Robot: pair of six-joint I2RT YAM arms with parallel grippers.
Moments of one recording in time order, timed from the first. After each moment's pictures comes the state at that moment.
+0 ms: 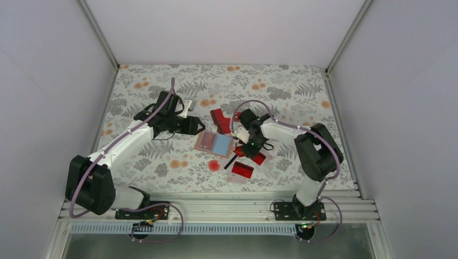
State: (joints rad) left arm -0.40 1.35 0.98 -0.56 0.46 -0.31; right arm 0.61 1.78 1.03 -0.76 -0.03 -0.32
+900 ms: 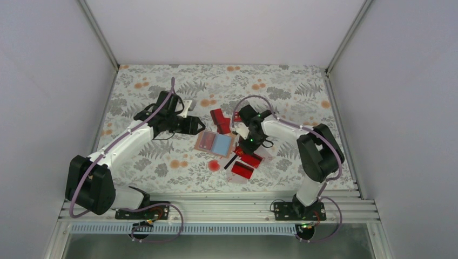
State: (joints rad) left arm -0.40 1.35 0.98 -0.56 0.46 -0.30; right arm 0.60 1.76 1.10 -0.81 -0.06 -0.25
